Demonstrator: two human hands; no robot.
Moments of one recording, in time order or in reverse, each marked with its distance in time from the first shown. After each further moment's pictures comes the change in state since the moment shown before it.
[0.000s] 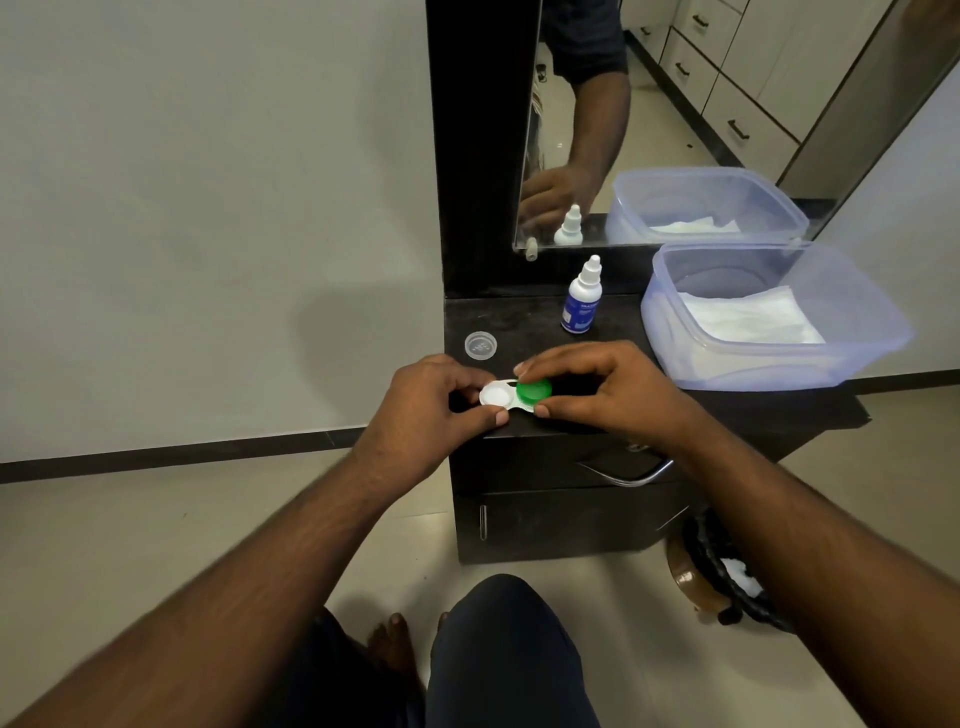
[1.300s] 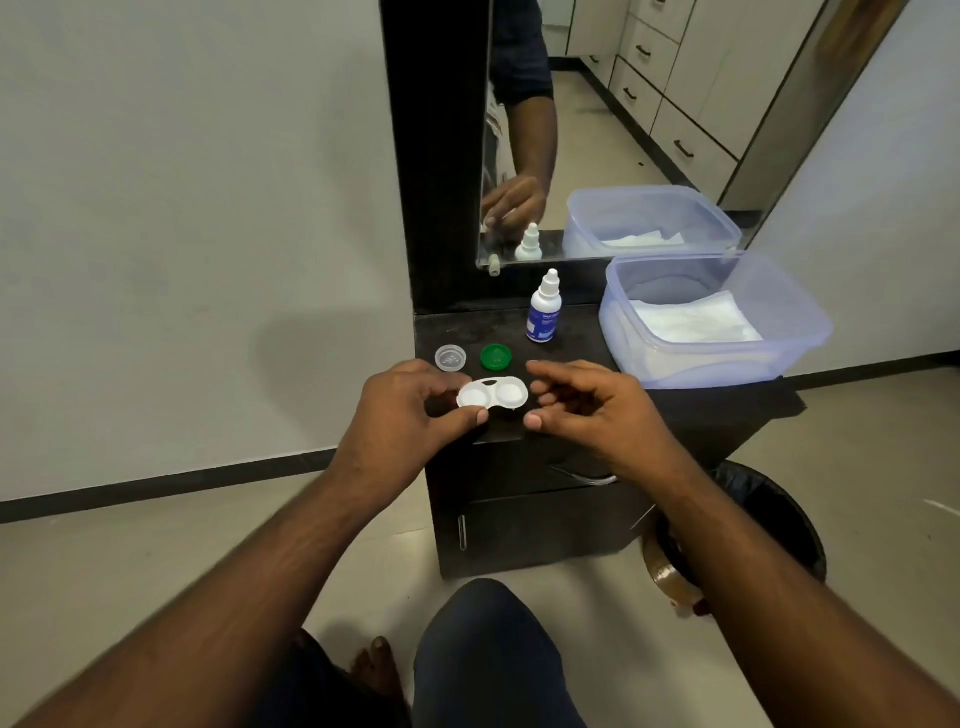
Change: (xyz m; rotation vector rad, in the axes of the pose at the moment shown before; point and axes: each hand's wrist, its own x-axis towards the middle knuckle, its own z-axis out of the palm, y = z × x) left_hand -0.006 0.017 -0.006 0.014 0.088 0.067; right_hand -0.037 -0.007 0.014 0.146 0.331 0.178
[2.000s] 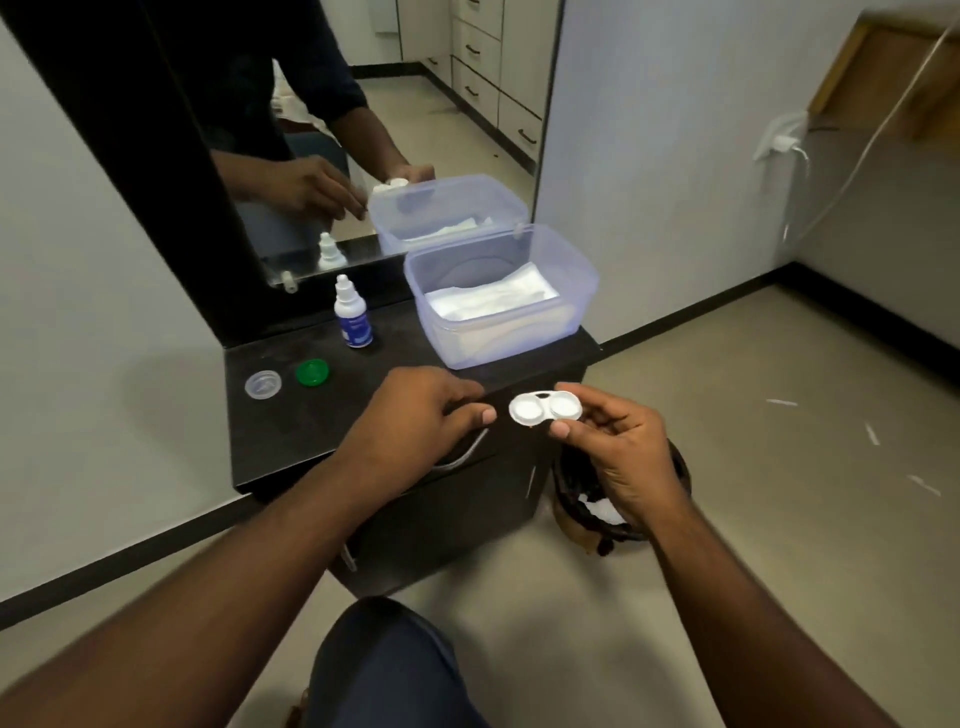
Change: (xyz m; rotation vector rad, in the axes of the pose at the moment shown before) left_hand 0.020 0.116 0.089 0.011 -0.374 0.290; right_hand -0.122 0.045 -0.096 0.428 0.591 0.128
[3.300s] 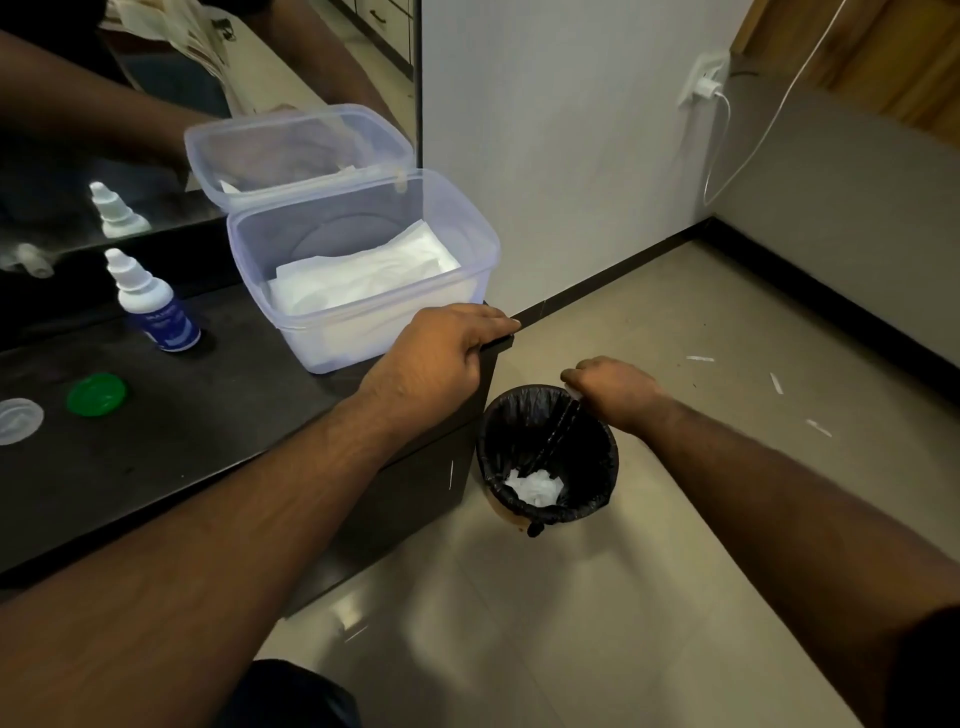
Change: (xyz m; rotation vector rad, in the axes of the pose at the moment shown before) left_hand 0.115 0.018 0.102 -0.068 0.004 0.264; right_hand 0.128 0.057 -0.154 -1.863 -0.529 -0.101
